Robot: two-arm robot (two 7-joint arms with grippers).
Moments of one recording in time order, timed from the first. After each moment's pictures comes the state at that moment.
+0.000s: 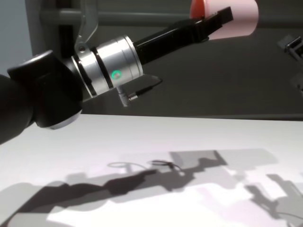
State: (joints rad) left arm -0.74 0.12 0.56 -0.82 -0.75 -0.19 -1.03; right arm -0.02 0.07 -0.08 -1.59 0.98 -0.03 0.44
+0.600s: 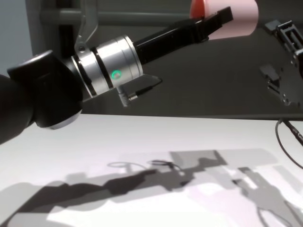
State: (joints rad) left arm -0.74 0.12 0.56 -0.82 -0.75 -0.19 -1.03; right arm 0.08 0.04 -0.09 -1.47 1.22 0.11 0.55
